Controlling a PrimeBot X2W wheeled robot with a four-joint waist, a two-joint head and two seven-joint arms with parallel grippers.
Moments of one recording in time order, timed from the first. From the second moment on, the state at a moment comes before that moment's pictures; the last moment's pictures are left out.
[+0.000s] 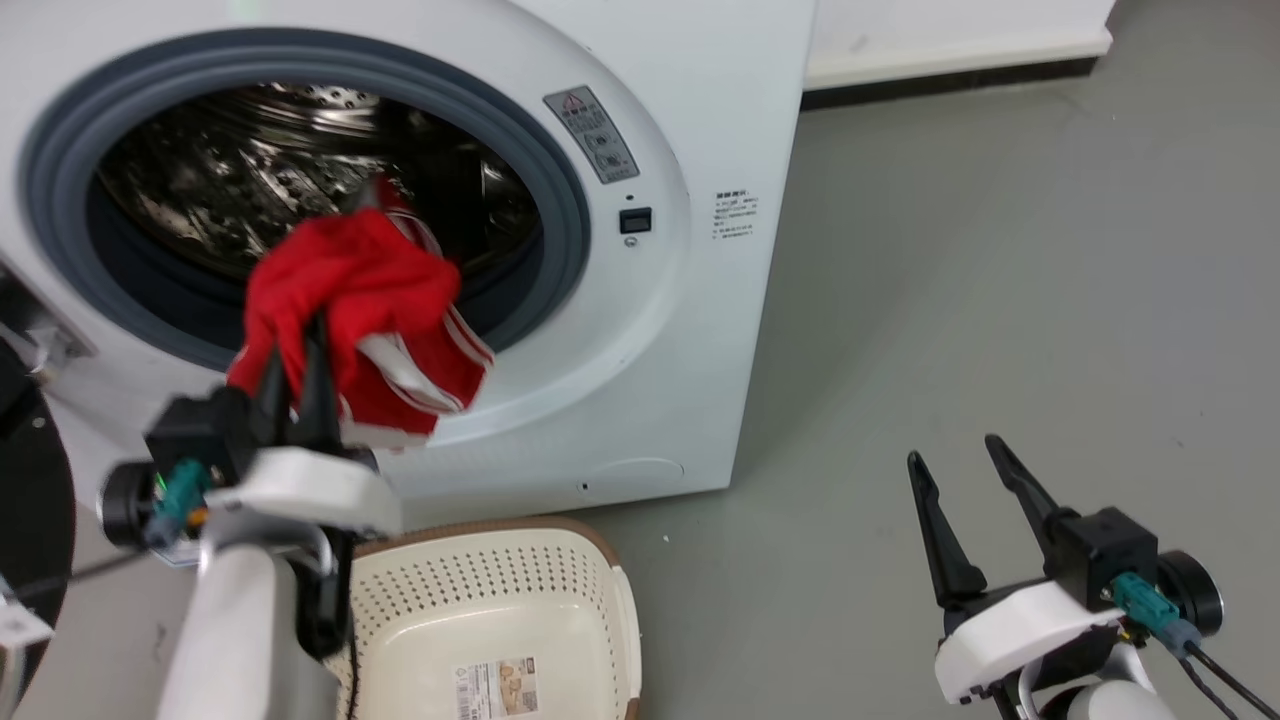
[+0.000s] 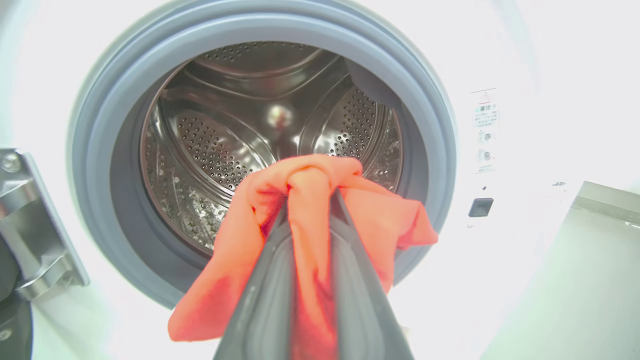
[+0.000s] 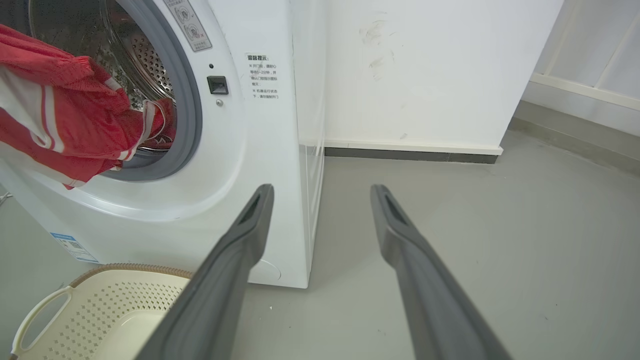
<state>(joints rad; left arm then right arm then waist) -0.41 0.15 0.06 0.38 -0.17 -0.08 -0.26 -0.07 -0.05 0.10 0.10 0.04 0.13 -0.12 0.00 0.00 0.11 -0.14</state>
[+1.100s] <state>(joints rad) 0.20 0.05 -0.14 -0.15 -0.25 -0.01 -0.09 0.03 -0.05 0.10 0.02 0.03 0.13 -0.04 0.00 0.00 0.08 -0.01</state>
